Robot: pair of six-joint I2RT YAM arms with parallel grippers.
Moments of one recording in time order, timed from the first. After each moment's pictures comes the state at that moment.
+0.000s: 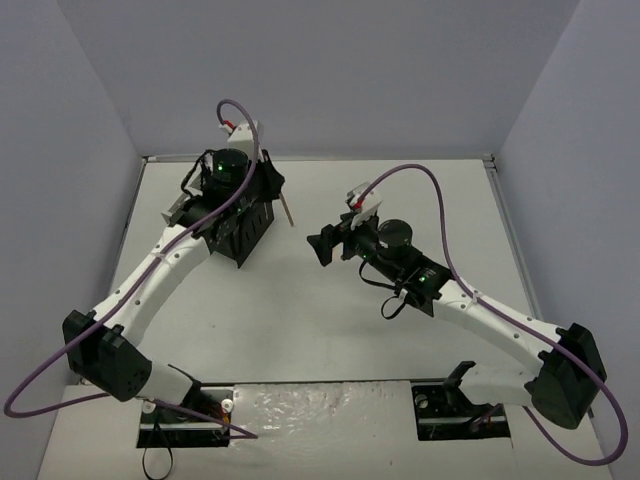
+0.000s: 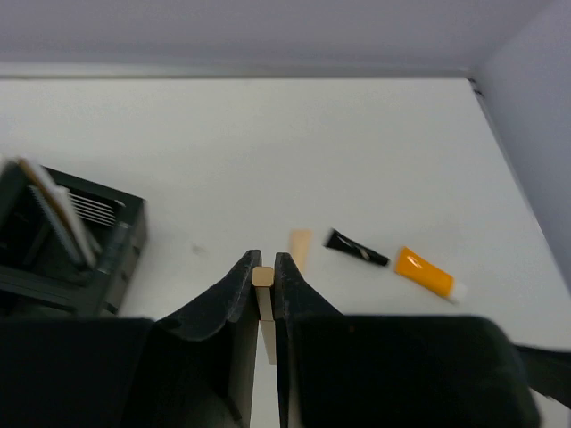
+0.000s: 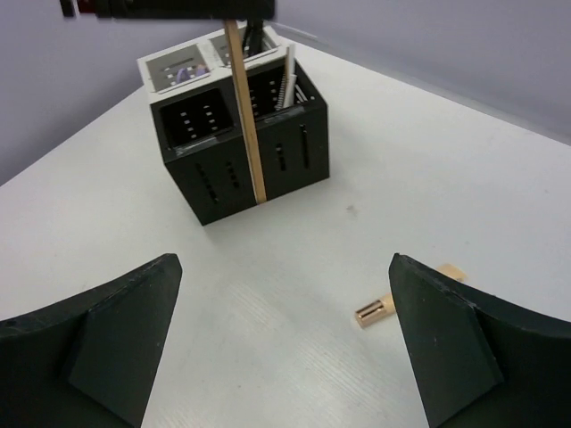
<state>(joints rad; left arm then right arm) -0.47 1.42 1.41 -0.30 -0.04 -0.39 0.76 1.20 0.84 0.25 0.03 0.13</state>
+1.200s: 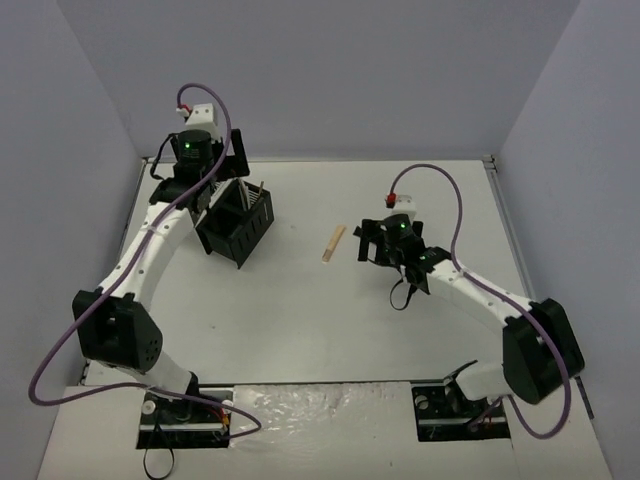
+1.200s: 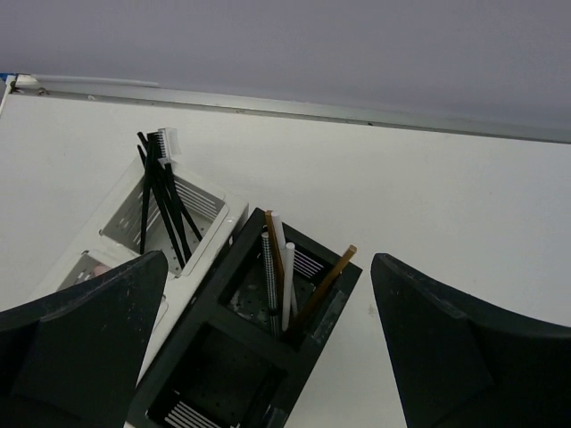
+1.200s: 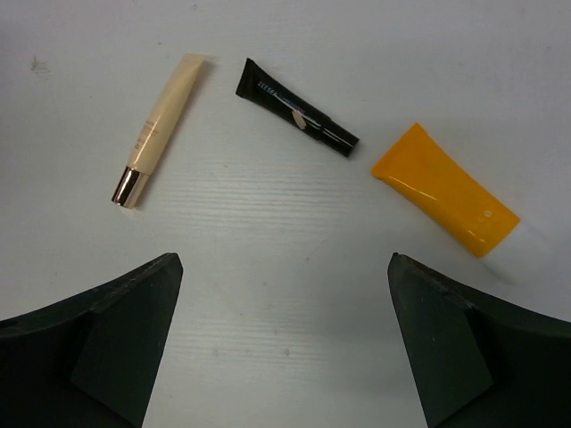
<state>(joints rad) -0.22 1.59 1.50 -0.27 -0.17 -0.21 0.51 1.33 0.78 -0.13 0.28 0.40</state>
